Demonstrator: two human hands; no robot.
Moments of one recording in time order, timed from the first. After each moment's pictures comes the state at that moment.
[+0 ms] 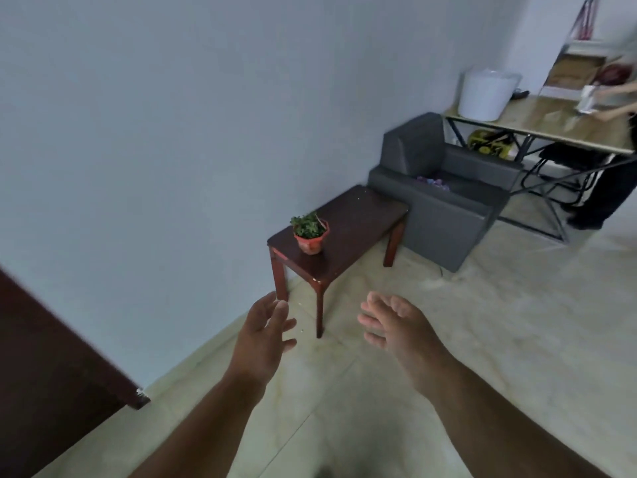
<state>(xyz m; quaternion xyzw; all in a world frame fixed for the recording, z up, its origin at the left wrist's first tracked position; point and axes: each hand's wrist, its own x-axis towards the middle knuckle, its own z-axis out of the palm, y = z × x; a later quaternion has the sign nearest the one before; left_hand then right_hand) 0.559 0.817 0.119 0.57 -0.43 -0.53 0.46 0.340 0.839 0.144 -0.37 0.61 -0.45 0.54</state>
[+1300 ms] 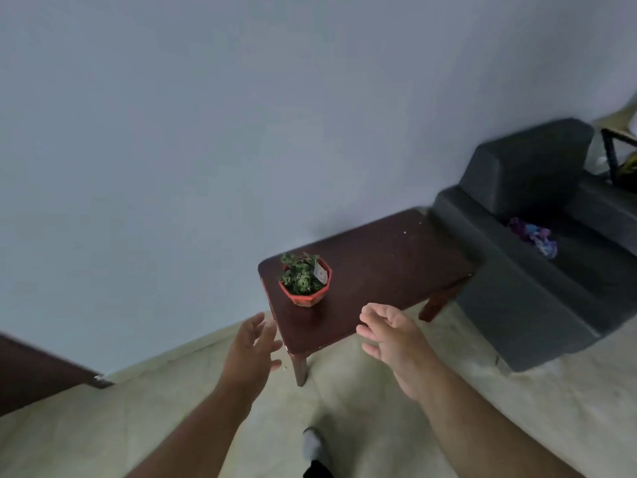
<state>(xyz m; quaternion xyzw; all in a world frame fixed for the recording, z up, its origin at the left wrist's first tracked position) 0.363 0.425 0.049 0.71 -0.23 -0.46 0.48 0.144 0.349 0.073 -0.41 0.58 -0.29 0.64</state>
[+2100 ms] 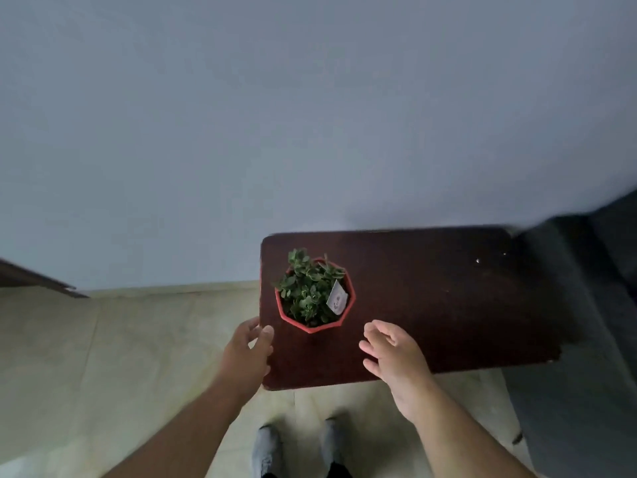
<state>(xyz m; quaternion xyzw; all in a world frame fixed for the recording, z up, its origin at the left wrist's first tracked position) 0.392 0.243 -0.126 0.78 -0.05 -0.45 0.44 0.199 0.110 -0.107 -0.43 0.62 -0.11 0.65</state>
